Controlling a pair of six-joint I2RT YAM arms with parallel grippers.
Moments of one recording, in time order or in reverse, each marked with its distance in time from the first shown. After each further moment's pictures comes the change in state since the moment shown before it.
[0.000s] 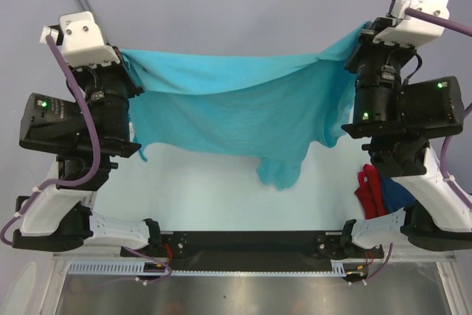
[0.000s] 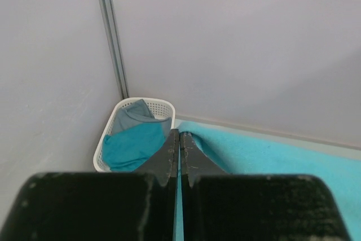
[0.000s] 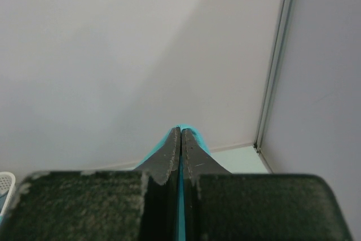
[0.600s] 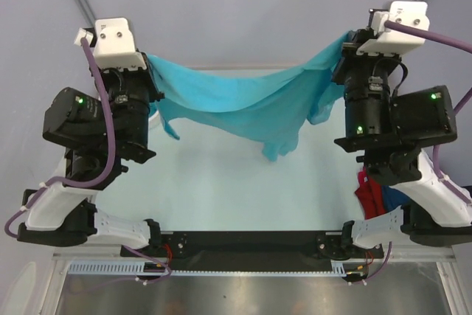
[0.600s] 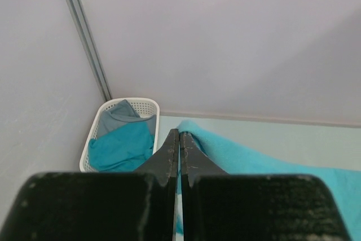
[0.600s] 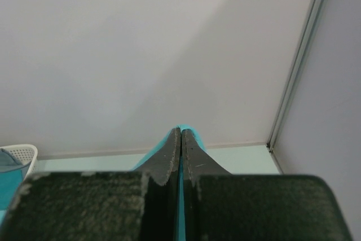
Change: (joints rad) left arm -0.033 0.040 0.053 -0.246 0.038 -0.191; right arm 0.109 0.019 -0.004 -0.006 0.017 -0.038
